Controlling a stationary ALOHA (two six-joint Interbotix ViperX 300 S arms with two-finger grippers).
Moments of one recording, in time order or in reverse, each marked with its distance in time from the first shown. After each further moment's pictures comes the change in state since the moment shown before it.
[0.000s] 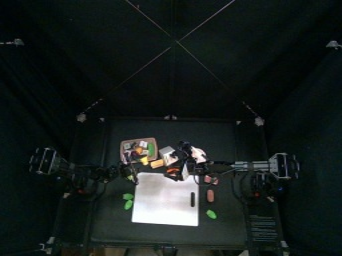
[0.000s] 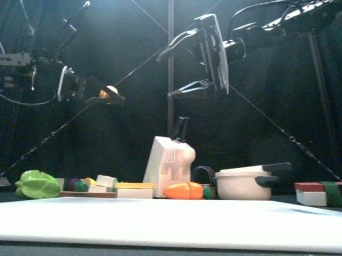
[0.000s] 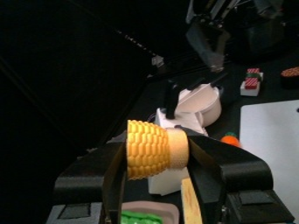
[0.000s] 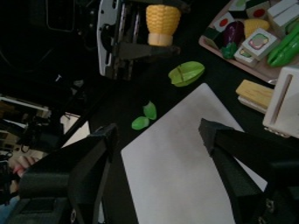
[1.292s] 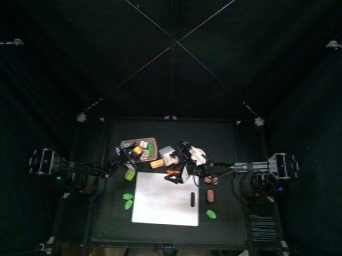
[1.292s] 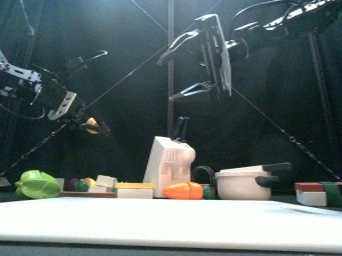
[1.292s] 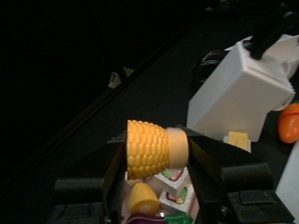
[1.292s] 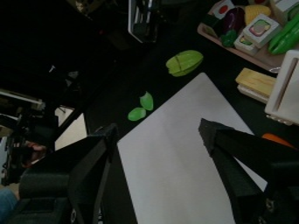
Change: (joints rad) left arm 0.143 0.002 -0.002 -0.347 0.103 -0.011; right arm 0.006 0.031 0.000 0.000 0.023 -0.003
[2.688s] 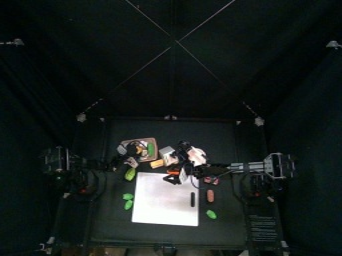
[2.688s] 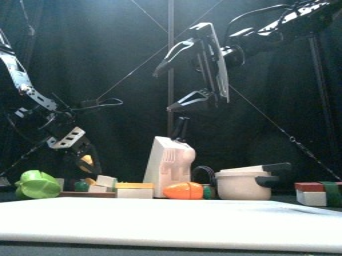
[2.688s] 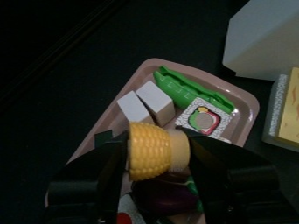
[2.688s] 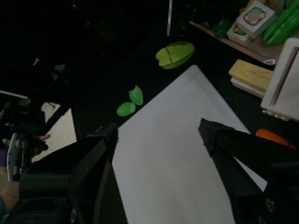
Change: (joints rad) left arm 0.158 0.190 -0.064 -0.009 0.225 0.002; right arm -0.003 0.035 -0.014 -0.006 0.017 -0.002
